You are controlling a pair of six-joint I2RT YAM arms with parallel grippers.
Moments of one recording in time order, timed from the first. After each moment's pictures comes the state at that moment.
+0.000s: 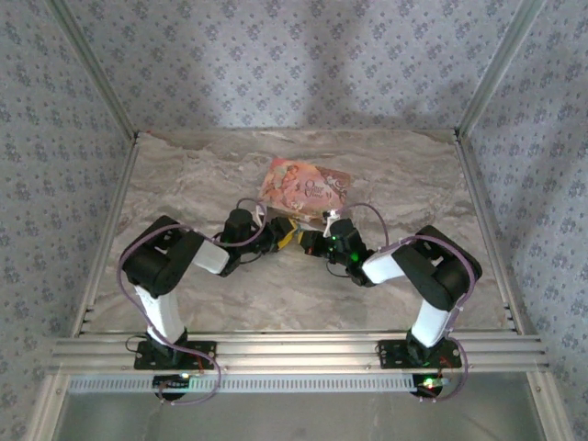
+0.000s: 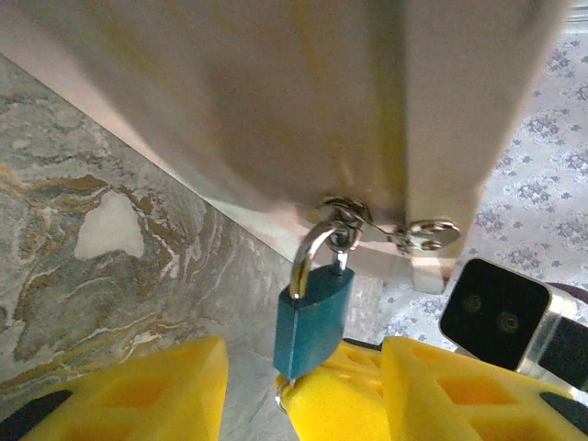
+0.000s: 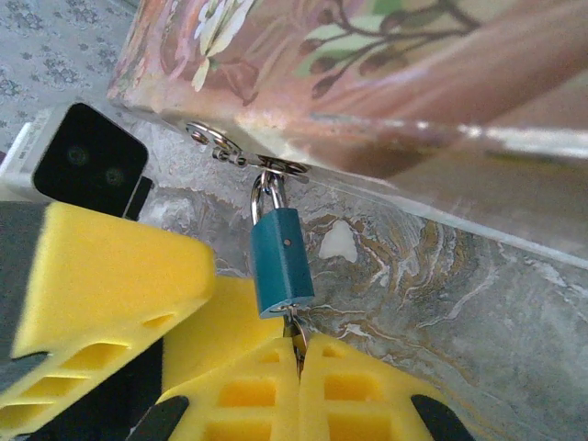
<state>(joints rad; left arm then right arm) -0.58 1.85 0.60 0.86 0.48 -1.35 0.68 1.74 0.54 0.77 -0.17 0.86</state>
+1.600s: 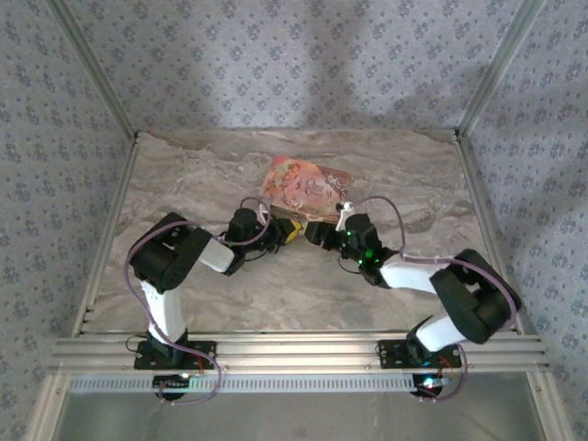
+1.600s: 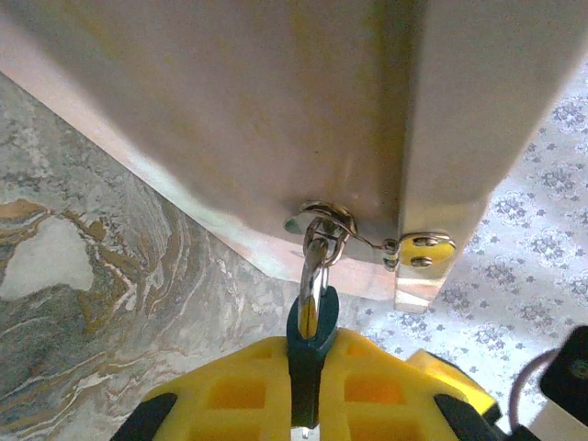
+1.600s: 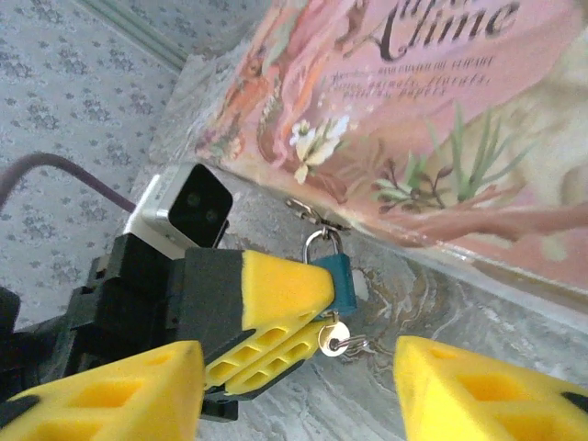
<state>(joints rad) -0.60 1.89 0.63 0.92 0.45 -1.43 0.63 1.43 0.49 0.57 -0.14 0.74</state>
